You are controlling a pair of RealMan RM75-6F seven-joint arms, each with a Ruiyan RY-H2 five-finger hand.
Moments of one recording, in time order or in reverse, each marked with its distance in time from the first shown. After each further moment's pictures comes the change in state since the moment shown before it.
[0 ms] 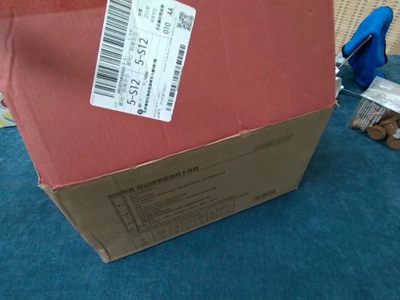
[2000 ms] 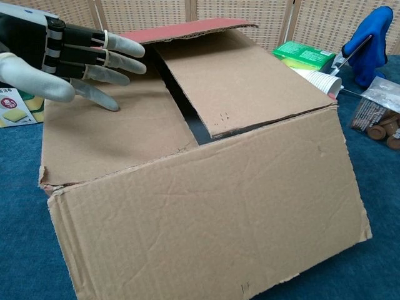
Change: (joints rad) left arm -0.050 -0.111 -0.049 -0.142 -0.469 -0.367 0.825; right arm -0.001 0.011 -0.006 -0.009 -0.005 -0.006 0.013
